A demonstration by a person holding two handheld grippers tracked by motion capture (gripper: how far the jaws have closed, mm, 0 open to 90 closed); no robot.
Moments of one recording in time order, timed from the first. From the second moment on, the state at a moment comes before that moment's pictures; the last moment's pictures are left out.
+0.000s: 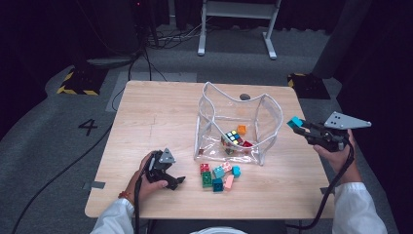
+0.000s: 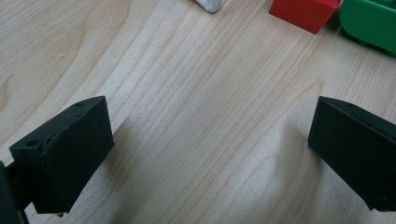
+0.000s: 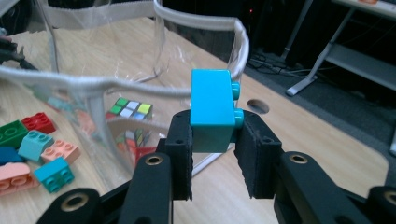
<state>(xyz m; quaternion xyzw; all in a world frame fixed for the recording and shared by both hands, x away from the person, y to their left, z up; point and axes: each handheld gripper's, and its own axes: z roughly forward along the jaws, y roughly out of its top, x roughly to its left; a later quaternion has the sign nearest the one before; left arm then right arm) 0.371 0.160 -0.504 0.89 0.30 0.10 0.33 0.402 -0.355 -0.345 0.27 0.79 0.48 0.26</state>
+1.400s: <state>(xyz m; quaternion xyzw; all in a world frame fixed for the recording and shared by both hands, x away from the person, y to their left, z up) 0.371 0.160 -0.504 0.89 0.30 0.10 0.33 0.470 -0.243 -0.323 0.17 0.87 0.42 0.19</state>
